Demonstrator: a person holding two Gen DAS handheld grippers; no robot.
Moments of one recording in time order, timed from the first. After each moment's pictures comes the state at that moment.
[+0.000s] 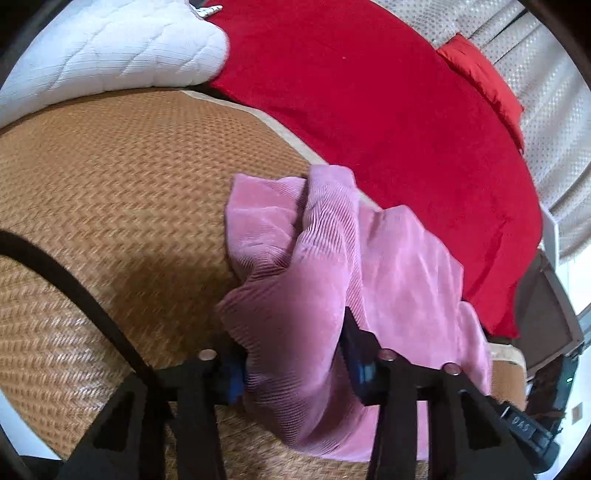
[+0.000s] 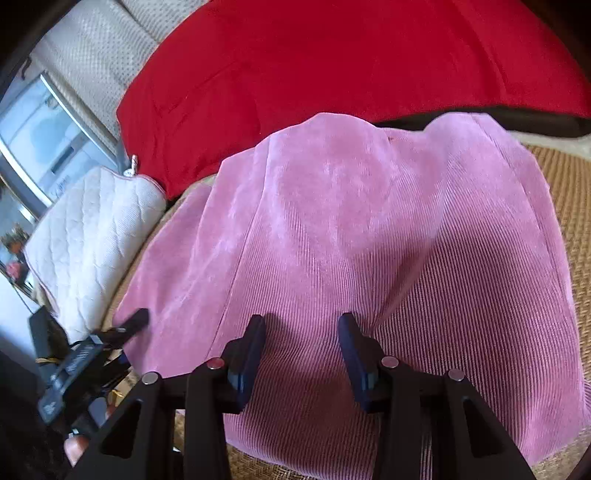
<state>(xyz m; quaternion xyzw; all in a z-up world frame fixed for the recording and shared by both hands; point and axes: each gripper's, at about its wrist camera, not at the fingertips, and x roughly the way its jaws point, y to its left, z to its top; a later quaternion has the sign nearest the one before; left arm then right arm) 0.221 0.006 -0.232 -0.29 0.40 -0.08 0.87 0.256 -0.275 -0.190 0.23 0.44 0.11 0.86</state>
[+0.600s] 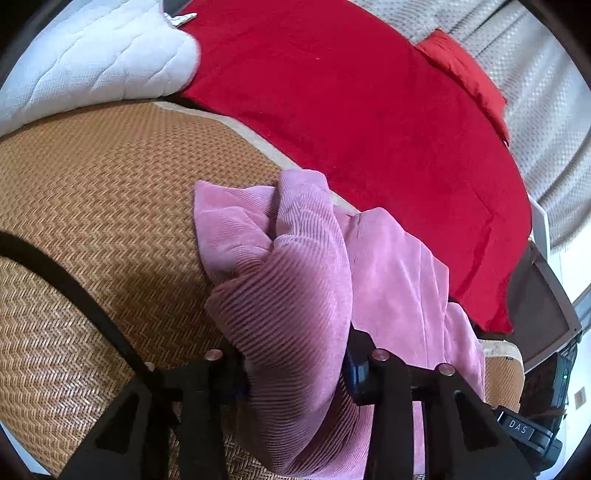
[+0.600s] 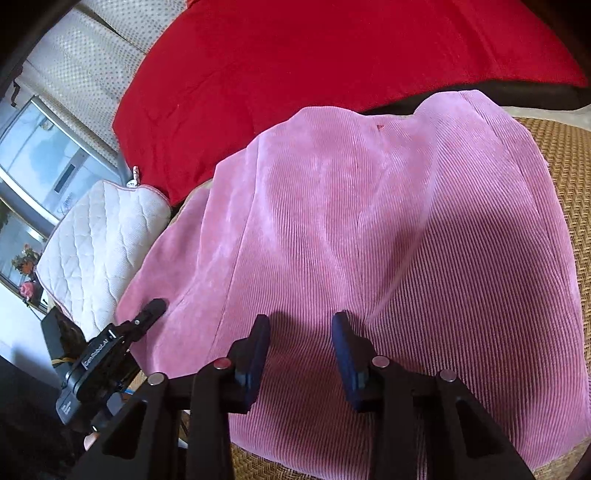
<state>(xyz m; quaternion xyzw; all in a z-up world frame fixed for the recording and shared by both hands) 0.266 -0.027 -0.228 -0.27 0.38 -0.11 0.88 0.257 -0.286 -0.194 0.27 0.45 0.11 0.84</state>
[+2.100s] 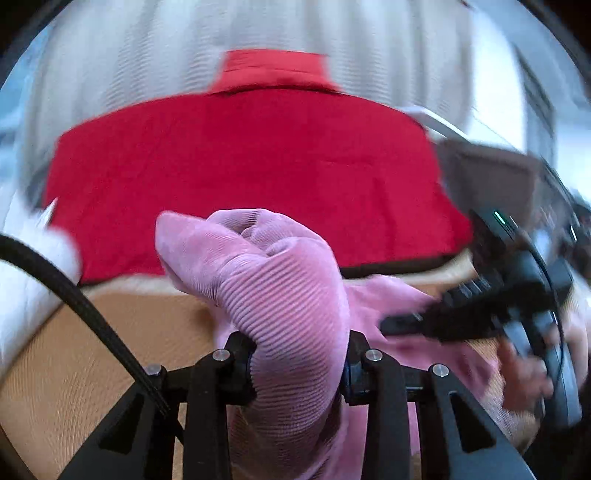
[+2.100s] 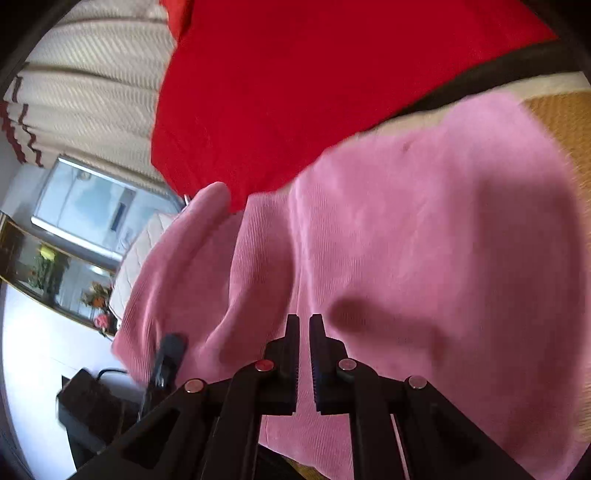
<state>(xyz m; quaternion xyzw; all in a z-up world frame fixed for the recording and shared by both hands) 0.194 -0.169 -0.125 0.05 0.22 -0.25 0.94 0.288 -0.334 -0.182 0.40 0.42 0.21 0.78</state>
